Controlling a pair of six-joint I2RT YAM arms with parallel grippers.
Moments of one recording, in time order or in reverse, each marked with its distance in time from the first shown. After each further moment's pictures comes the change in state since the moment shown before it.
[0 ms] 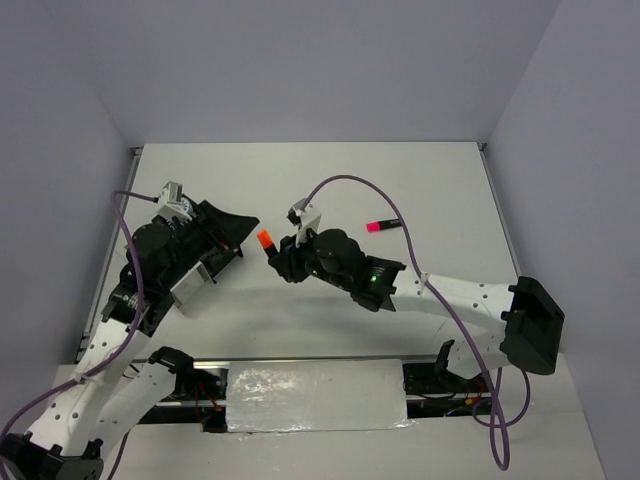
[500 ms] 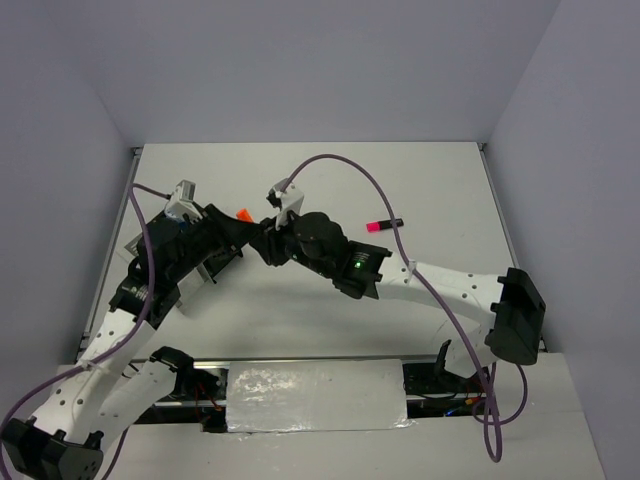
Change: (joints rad) left arm -0.011 0.073 -0.007 0.016 0.053 0.020; right arm 0.028 0.100 0.241 -0.061 0.071 -0.045
